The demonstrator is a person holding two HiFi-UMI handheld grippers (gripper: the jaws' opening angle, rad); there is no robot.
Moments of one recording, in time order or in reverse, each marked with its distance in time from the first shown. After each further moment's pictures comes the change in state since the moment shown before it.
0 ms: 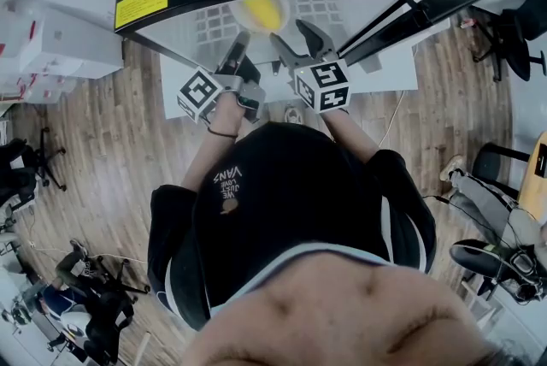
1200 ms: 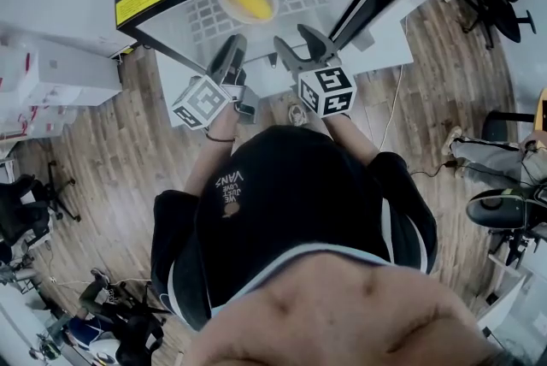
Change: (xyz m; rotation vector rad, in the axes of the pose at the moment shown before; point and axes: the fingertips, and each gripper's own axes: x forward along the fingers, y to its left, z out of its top) left arm -0.031 -0.029 -0.009 0.489 0.137 -0.039; right arm -0.052 0.015 -0.005 0.056 -0.063 -0.152
